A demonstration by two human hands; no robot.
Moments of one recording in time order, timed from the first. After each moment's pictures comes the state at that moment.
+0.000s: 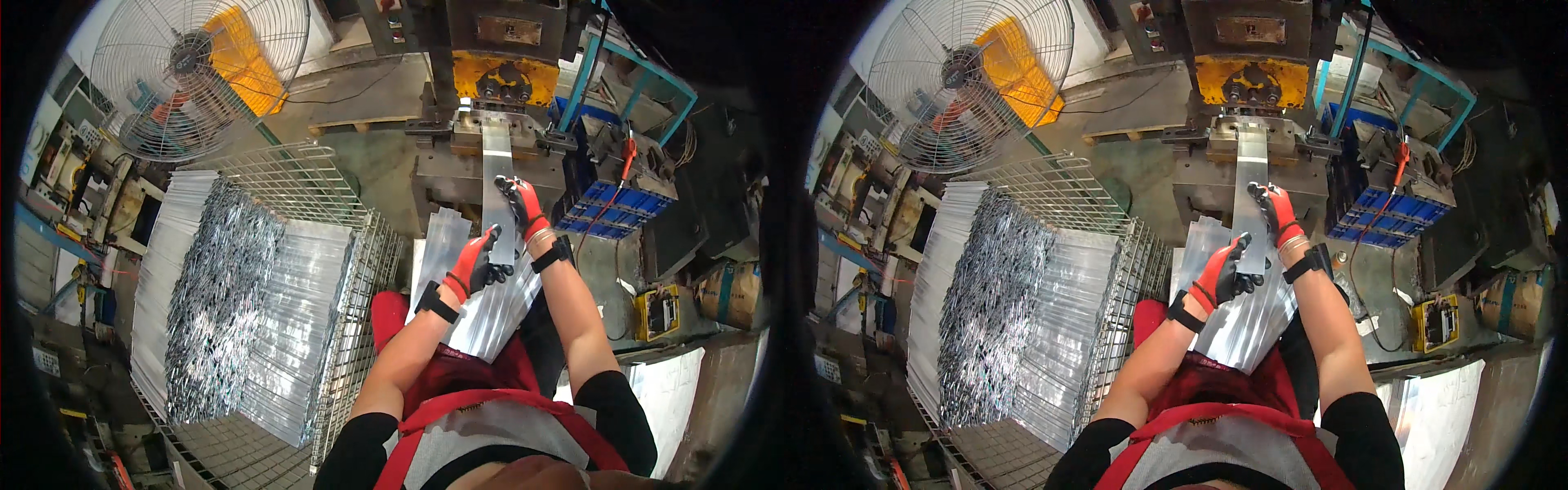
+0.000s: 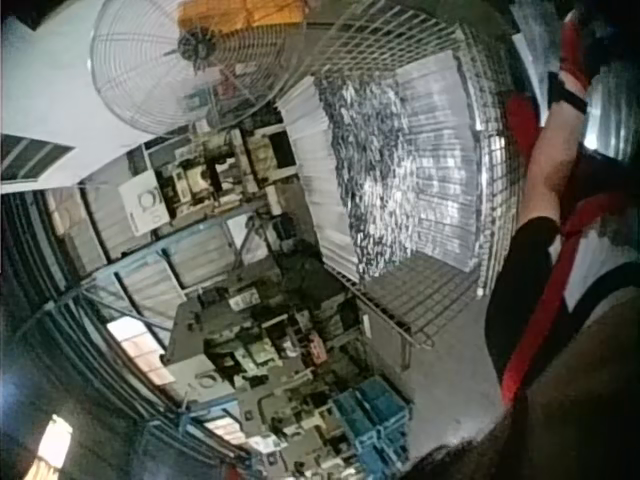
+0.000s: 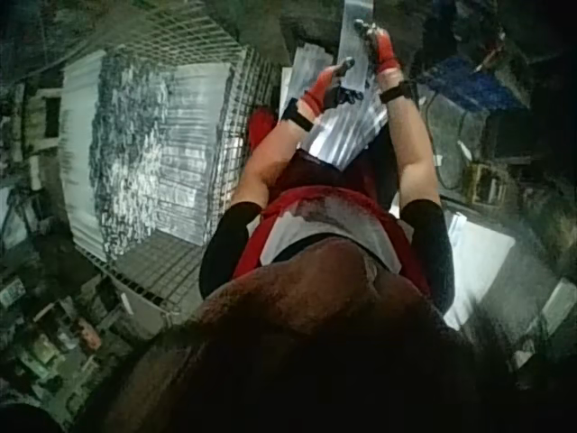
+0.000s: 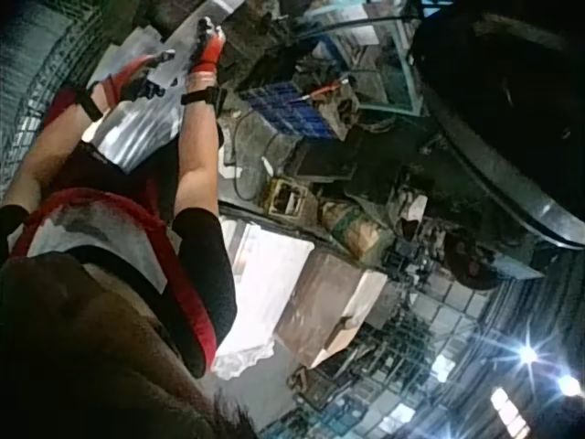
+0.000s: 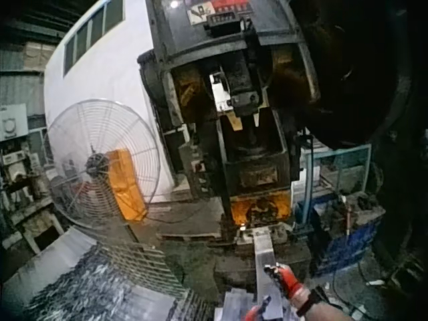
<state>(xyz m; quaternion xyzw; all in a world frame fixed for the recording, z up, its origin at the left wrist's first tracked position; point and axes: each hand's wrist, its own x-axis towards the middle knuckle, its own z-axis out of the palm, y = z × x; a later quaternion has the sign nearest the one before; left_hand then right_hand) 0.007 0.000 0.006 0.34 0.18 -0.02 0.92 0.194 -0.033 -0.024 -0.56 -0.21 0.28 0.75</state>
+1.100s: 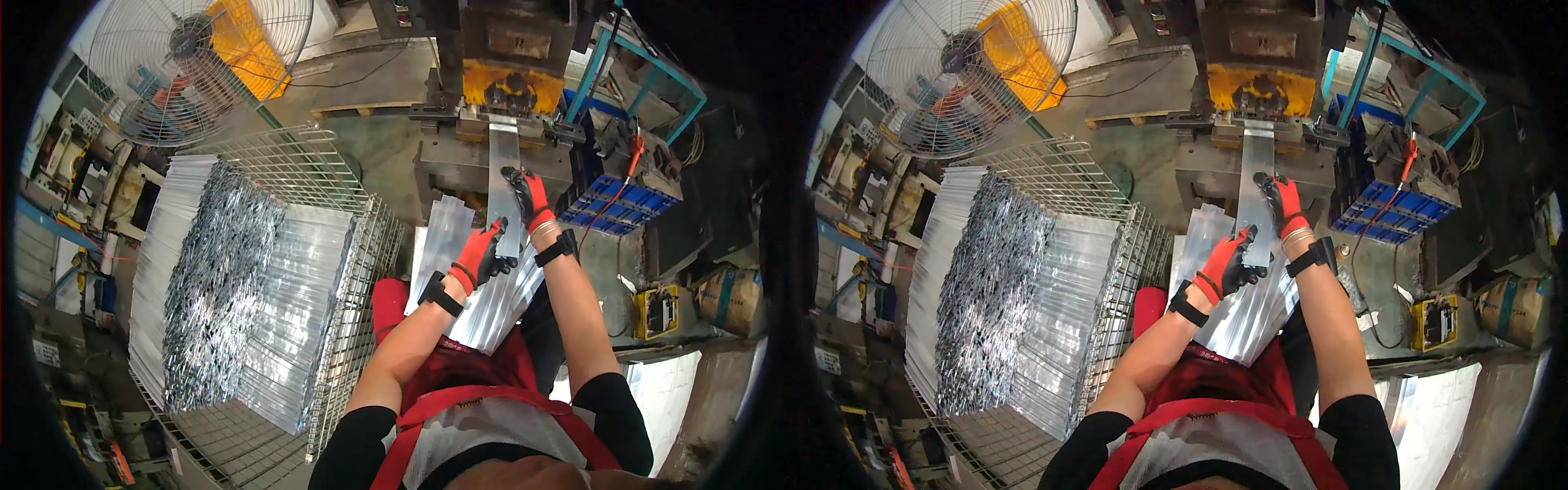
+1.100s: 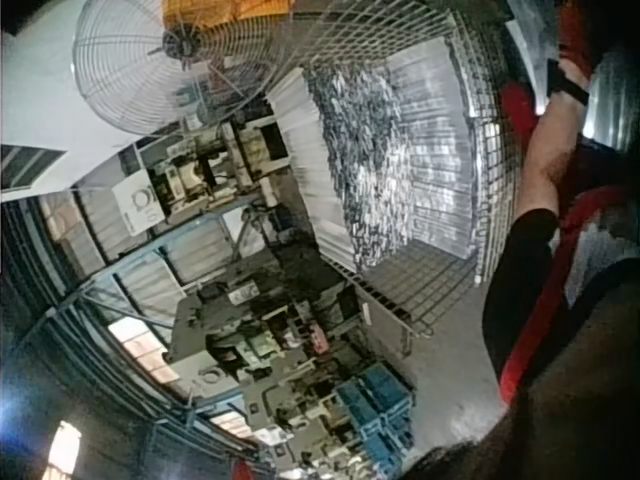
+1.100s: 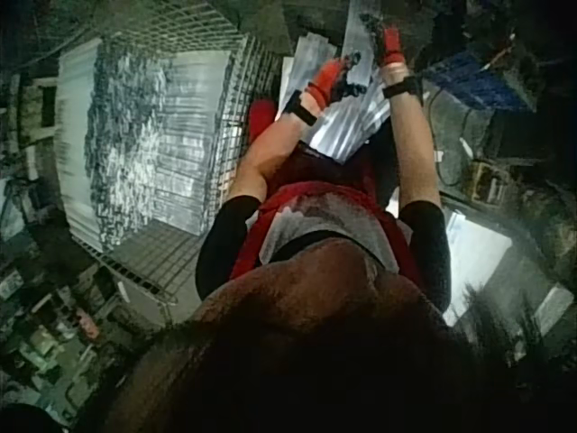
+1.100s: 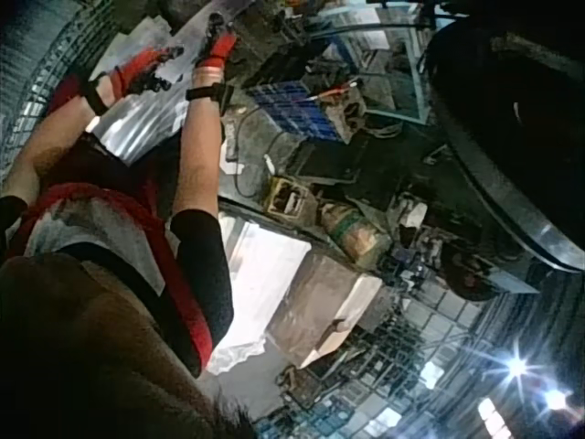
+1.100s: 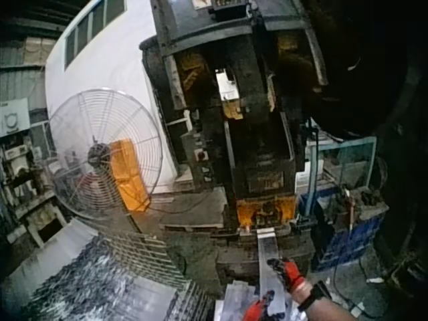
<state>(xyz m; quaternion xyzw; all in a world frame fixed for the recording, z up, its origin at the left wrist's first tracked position) 0.011 -0.007 -0.001 0.37 0.25 0.03 0.89 0.195 -0.036 -0.024 -0.62 -0.19 0.28 0.71</state>
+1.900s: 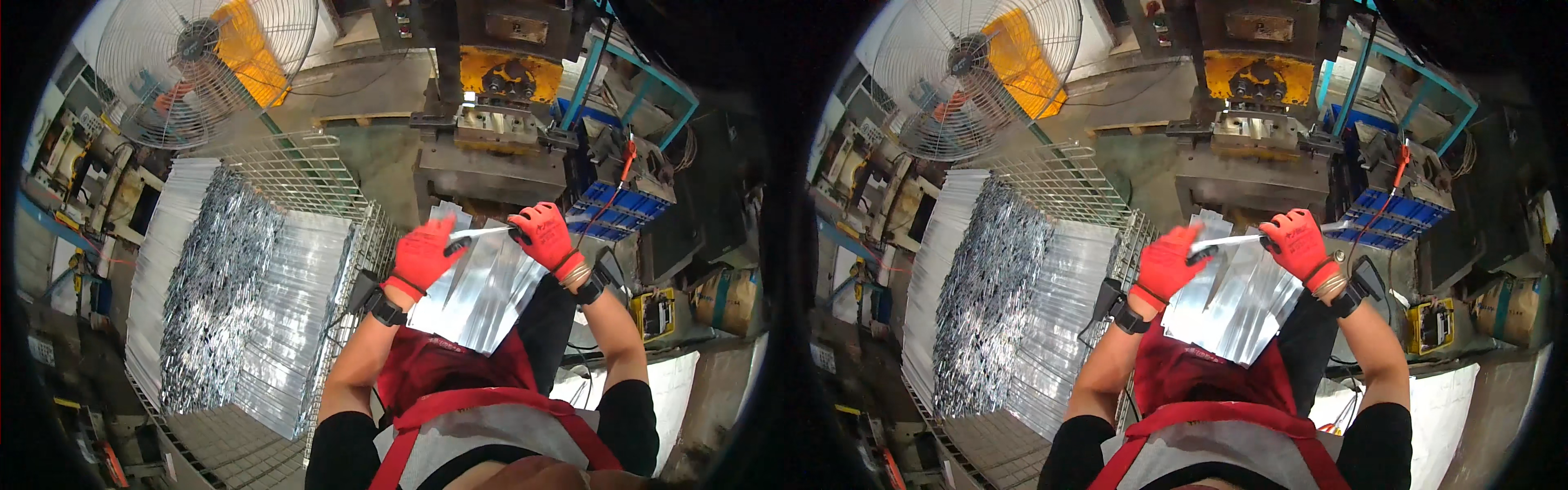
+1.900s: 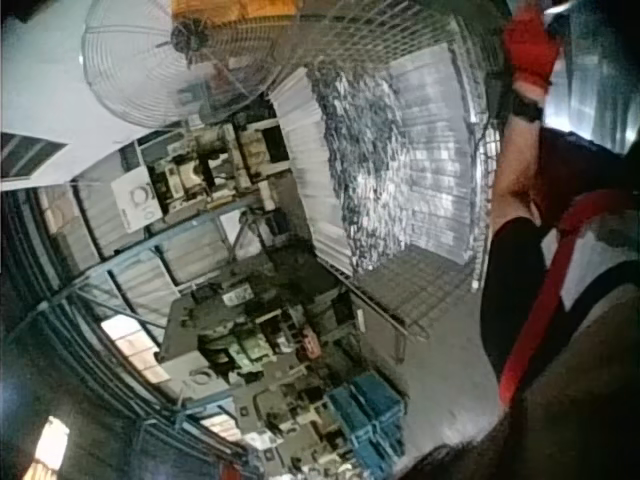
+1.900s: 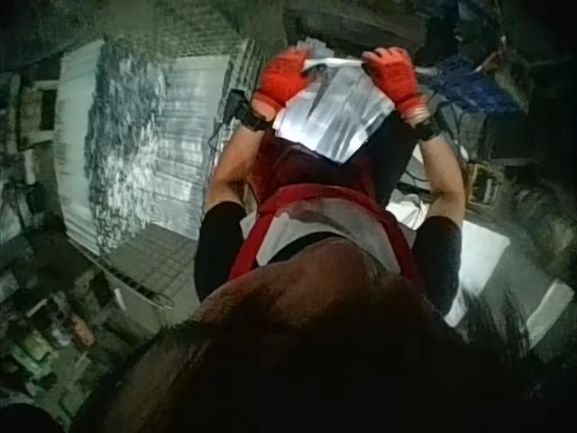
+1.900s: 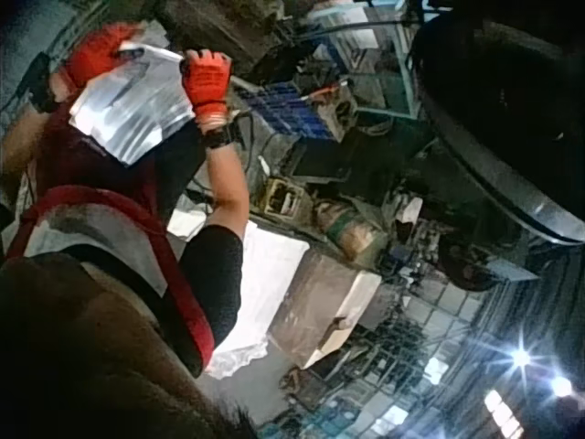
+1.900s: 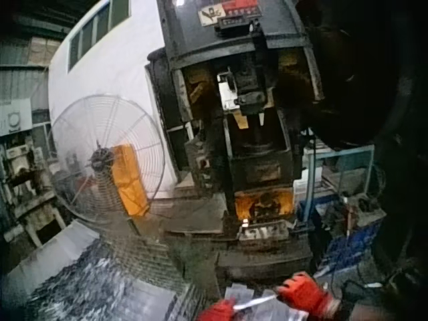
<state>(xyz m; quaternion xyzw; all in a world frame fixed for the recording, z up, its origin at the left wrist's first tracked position) -0.070 0.037 0.075 0.94 0.16 0.23 0.18 0.134 -0.128 0.058 -0.76 -0.62 -0.11 0.15</state>
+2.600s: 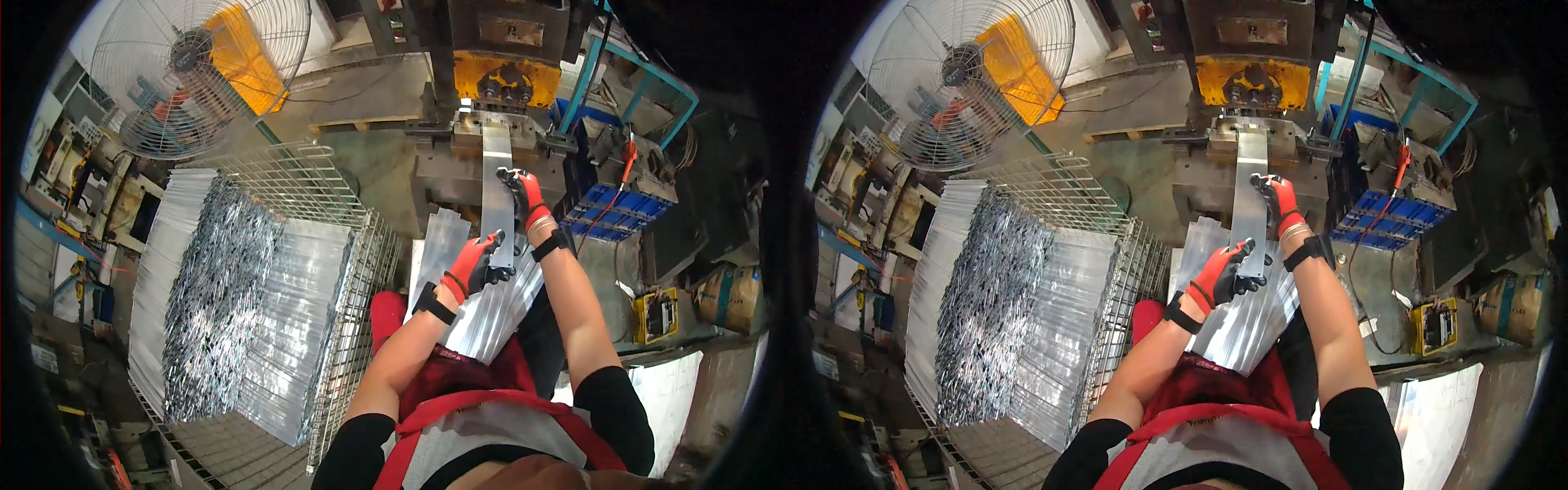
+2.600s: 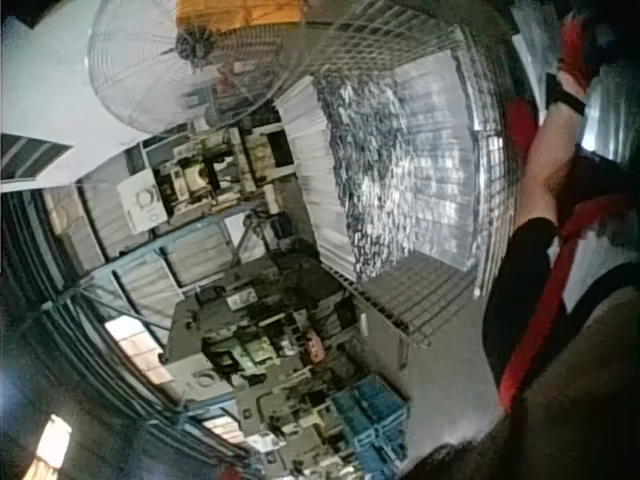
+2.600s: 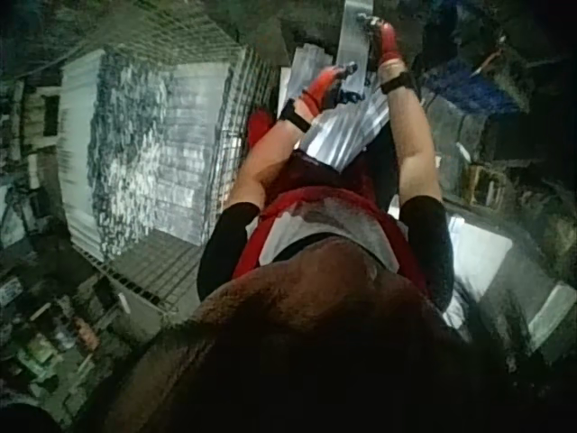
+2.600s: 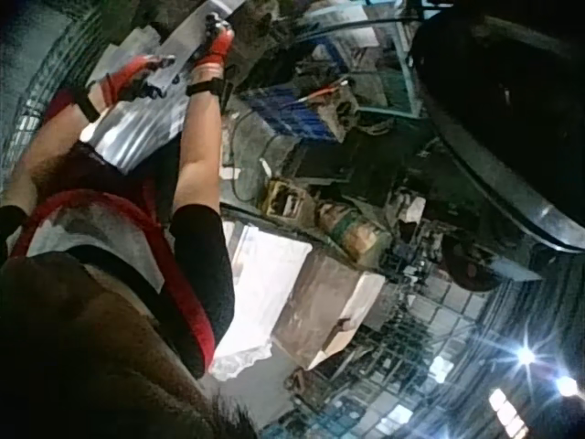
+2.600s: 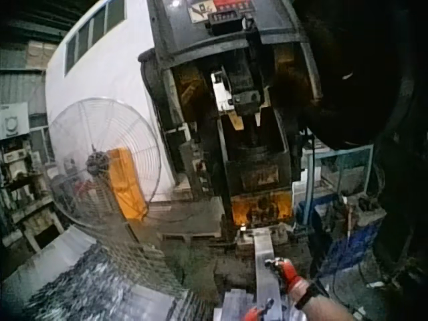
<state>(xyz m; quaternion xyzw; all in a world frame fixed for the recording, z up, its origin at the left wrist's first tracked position) 0.012 0.000 0.006 0.35 0.17 -0.01 0.92 0.229 -0.021 -0.032 -0.48 -0.22 0.28 0.80</state>
